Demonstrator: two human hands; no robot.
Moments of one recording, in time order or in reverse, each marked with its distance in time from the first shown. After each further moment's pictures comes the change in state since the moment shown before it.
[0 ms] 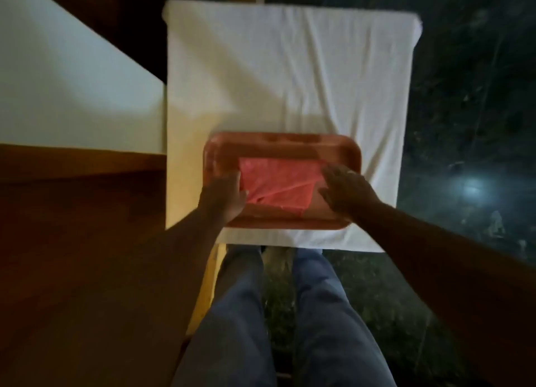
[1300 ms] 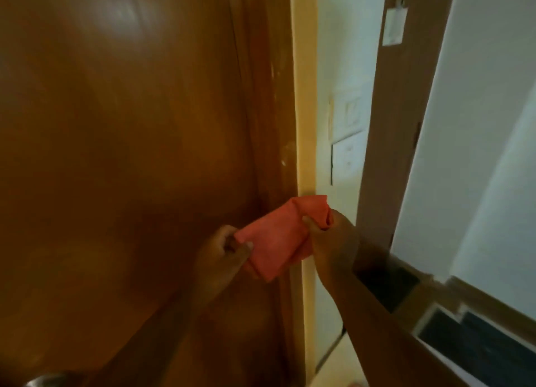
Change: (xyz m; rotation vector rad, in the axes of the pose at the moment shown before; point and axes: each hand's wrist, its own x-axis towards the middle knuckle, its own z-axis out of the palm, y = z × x) left_hand -0.492 -0.043 -0.399 -0.849 1.269 -0.146; right_hand -0.166 -0.460 -0.467 1.001 0.787 -0.537
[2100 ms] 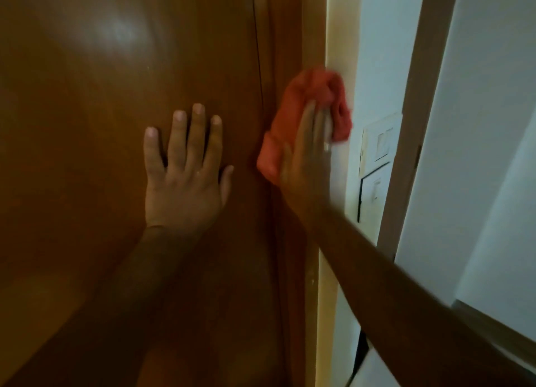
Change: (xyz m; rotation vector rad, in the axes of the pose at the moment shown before) left_hand 0.122 0.093 -0.085 1.336 0.771 0.718; right_hand 0.119 -0.138 0.096 -0.268 0.442 -0.857
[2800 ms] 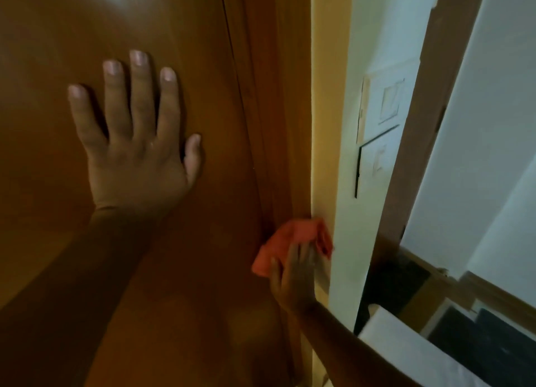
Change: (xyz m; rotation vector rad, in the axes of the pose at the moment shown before) left_hand 0.000 0.000 0.013 0.071 0.043 -0.034; right_hand -0.243 0.047 -0.018 0.107 -0.550 0.221
